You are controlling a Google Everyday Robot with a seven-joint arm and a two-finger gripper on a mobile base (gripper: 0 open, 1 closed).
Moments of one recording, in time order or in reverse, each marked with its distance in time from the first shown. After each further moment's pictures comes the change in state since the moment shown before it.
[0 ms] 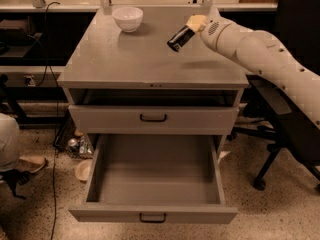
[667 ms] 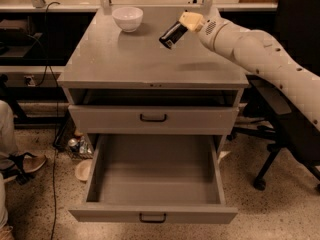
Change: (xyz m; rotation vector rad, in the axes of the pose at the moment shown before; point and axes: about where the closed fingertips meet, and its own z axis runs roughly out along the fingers) arm 0.002 0.005 0.004 -0.008 0.004 0.000
